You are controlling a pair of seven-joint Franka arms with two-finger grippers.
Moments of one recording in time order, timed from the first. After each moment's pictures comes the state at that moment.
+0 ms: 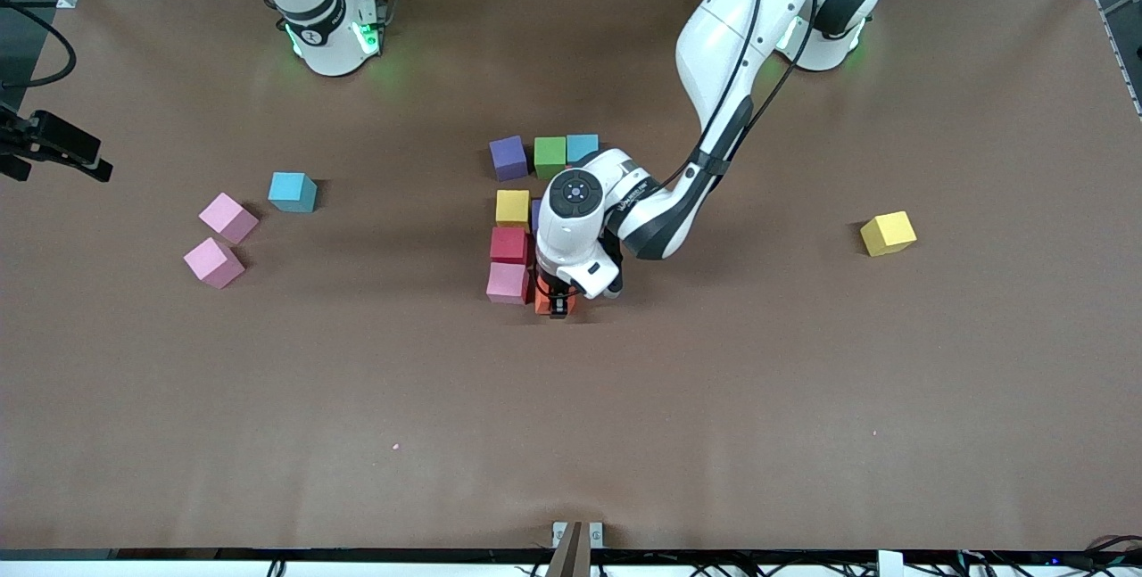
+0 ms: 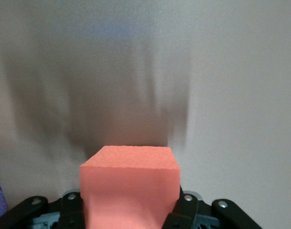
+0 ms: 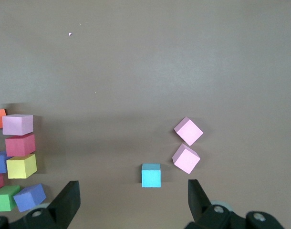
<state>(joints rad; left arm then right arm) -0.73 1.00 -0.09 -1.20 0.07 2.38 -2.41 -0.32 0.06 0.28 -1.43 0.00 1.48 -0.01</state>
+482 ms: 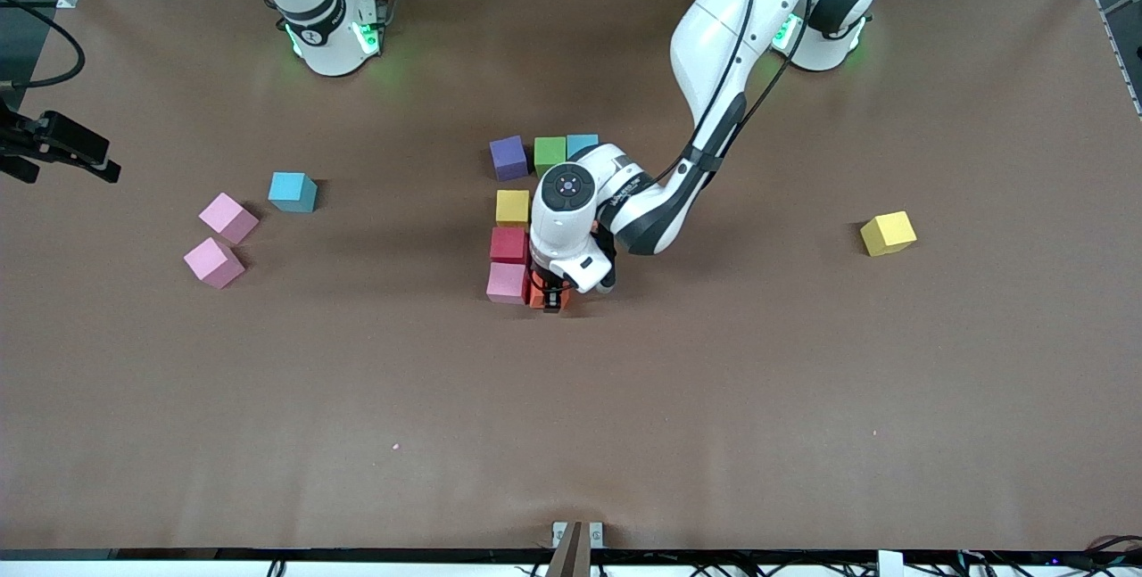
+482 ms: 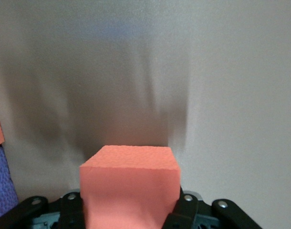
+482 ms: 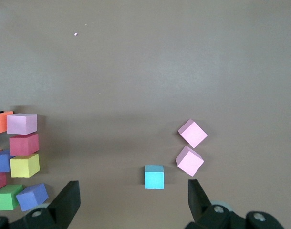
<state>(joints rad) -0.75 1.00 -0.08 -1.20 0.07 2.38 -2.41 -0.31 0.06 0.29 -1.43 0.01 1.49 -0.01</state>
